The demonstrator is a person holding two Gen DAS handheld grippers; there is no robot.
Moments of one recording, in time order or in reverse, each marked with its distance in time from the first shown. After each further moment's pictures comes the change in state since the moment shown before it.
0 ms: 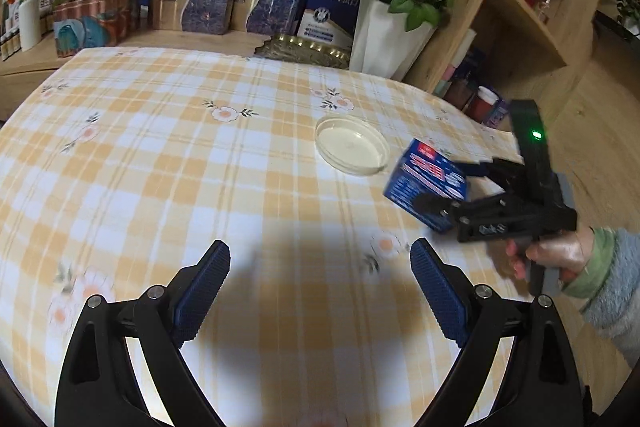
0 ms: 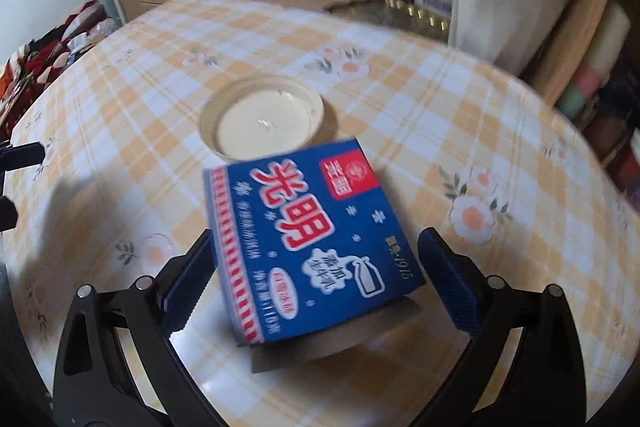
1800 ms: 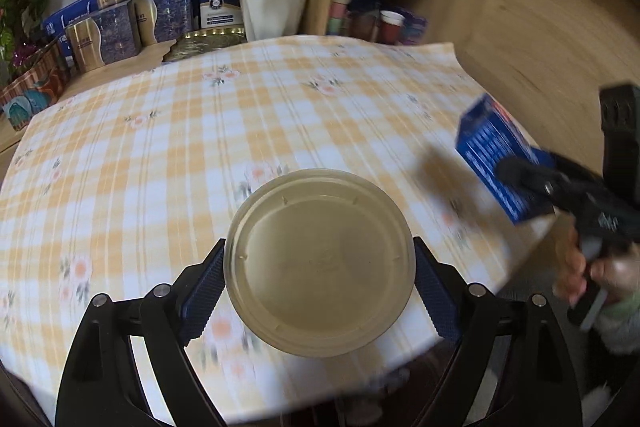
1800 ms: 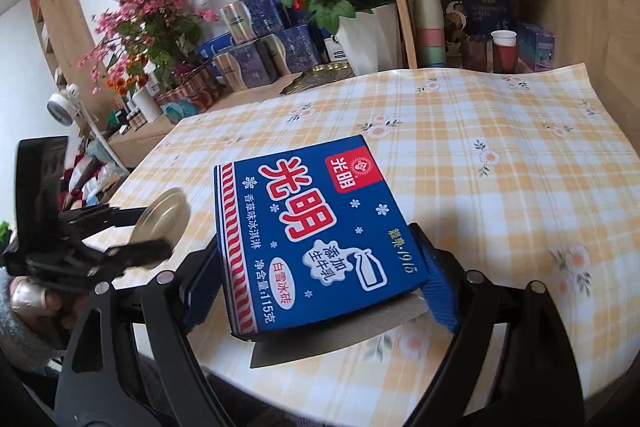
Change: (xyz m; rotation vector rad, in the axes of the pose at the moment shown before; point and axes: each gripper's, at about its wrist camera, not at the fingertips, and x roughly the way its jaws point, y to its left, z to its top) left arm -0.085 -0.115 -0.066 0.334 0.142 -0.073; right arm -0.216 0.049 -0.173 0.384 -0.343 -0.054
